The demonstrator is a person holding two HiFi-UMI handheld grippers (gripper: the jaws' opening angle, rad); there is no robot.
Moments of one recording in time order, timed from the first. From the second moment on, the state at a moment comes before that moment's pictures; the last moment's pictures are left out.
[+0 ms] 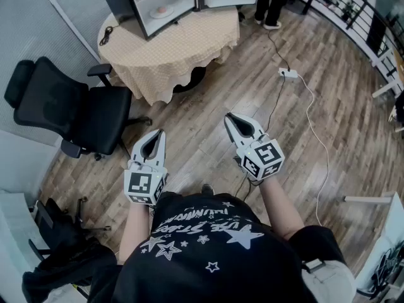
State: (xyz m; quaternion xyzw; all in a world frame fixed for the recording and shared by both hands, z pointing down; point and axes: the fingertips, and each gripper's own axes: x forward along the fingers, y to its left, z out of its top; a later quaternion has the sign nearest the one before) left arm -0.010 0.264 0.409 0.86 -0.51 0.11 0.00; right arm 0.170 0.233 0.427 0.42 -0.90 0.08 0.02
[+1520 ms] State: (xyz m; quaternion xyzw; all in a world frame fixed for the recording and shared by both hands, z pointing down) left arm -0.034 0.202 0.453 0.87 -0.48 0.09 0.07; right arm 0.188 0.196 0.465 0.48 -0.86 0.17 0.01
